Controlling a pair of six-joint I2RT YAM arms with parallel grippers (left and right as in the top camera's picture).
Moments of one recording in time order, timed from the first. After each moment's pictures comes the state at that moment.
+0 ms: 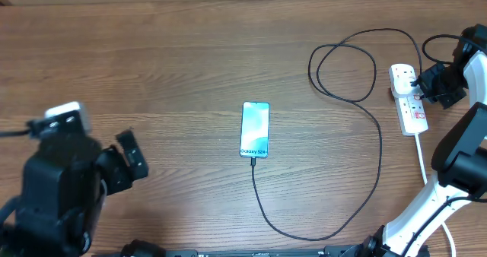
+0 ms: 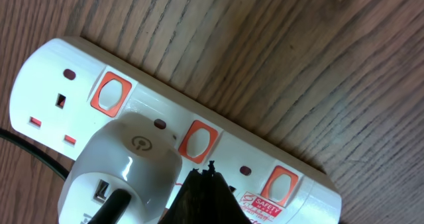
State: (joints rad) left arm -0.32 0.94 1.69 -1.52 -0.40 -0.52; right arm -0.45 2.16 1.77 -1.06 -0.04 0.57
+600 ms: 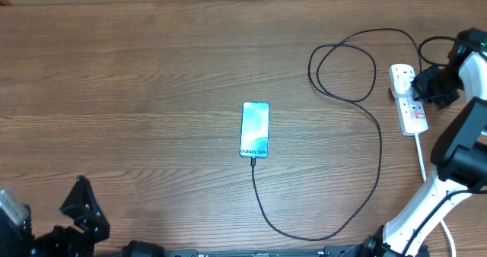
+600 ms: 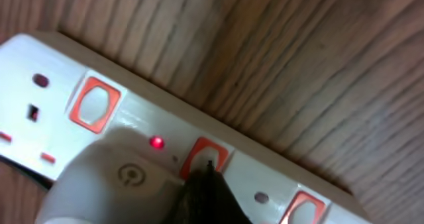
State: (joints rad) left arm -0.23 0.66 1.69 -1.53 -0.40 -0.52; right arm -0.45 2.23 1.79 -1.04 -0.07 0.56
